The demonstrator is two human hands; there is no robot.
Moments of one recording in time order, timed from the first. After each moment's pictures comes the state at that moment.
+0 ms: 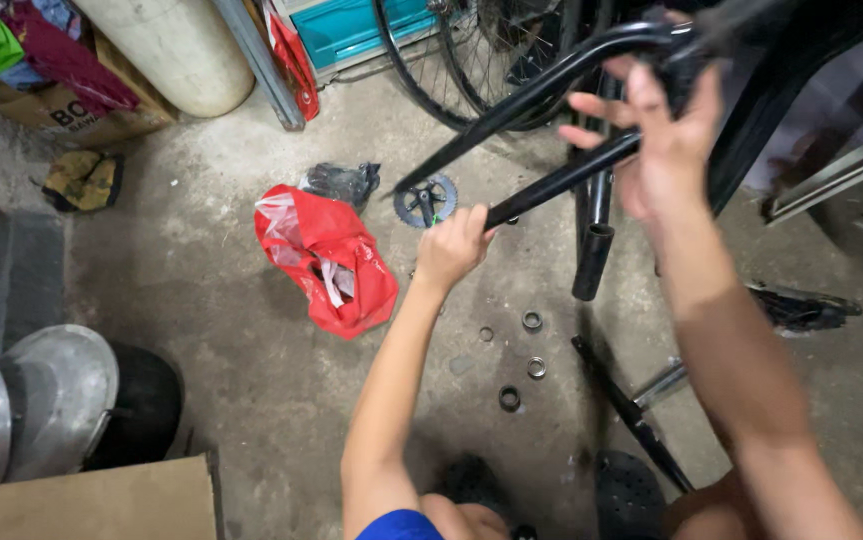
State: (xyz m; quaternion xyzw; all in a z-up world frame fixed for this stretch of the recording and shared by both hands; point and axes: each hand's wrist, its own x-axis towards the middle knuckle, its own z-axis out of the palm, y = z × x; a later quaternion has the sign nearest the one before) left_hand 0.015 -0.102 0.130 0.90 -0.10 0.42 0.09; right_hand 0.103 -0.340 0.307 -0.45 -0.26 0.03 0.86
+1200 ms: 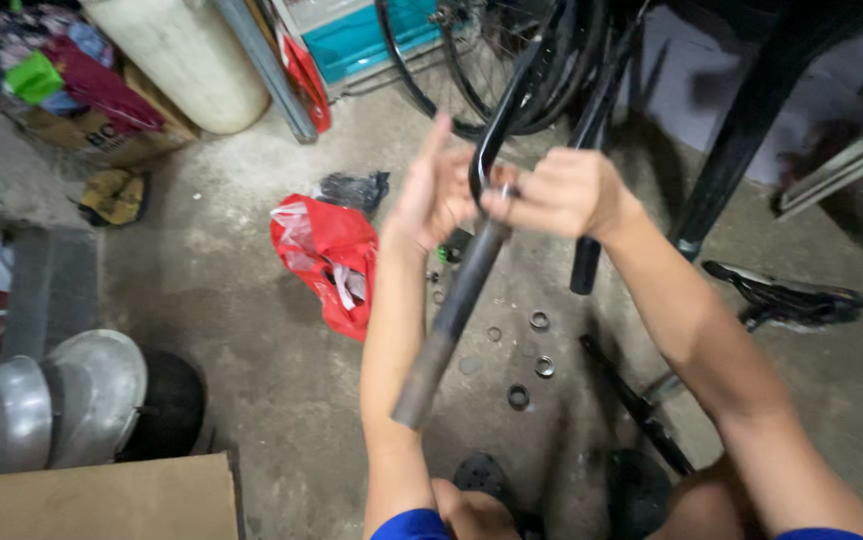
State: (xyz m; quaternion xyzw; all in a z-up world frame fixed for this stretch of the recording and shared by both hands) left_hand 0.007 -0.108 0.300 0.47 0.03 -0.04 0.88; right_hand 0.088 -0.321 0.322 -0.49 -0.69 -0.51 0.16
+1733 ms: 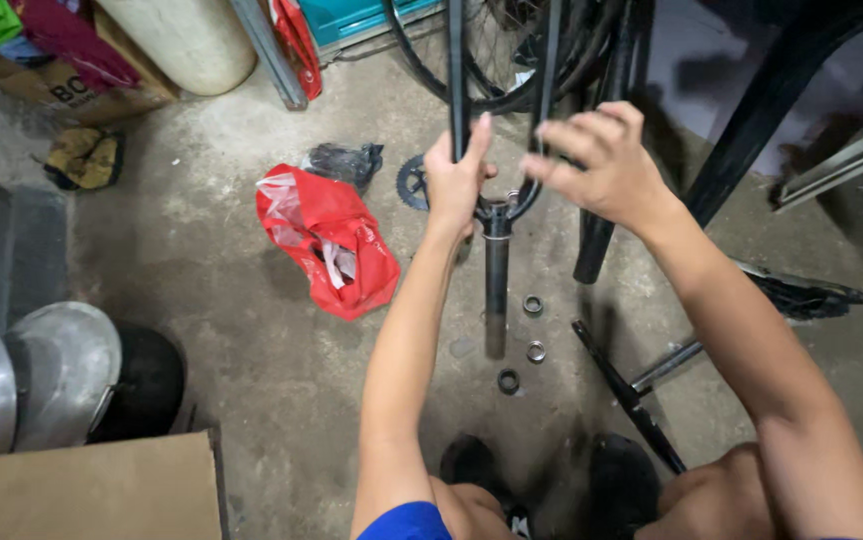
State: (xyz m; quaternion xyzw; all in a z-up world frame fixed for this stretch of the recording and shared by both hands) left_hand 0.038 -0.133 0.229 0.58 0.10 0.29 0.75; right_hand 0.114 -0.342 0.271 -0.62 -0.63 -0.45 0.16
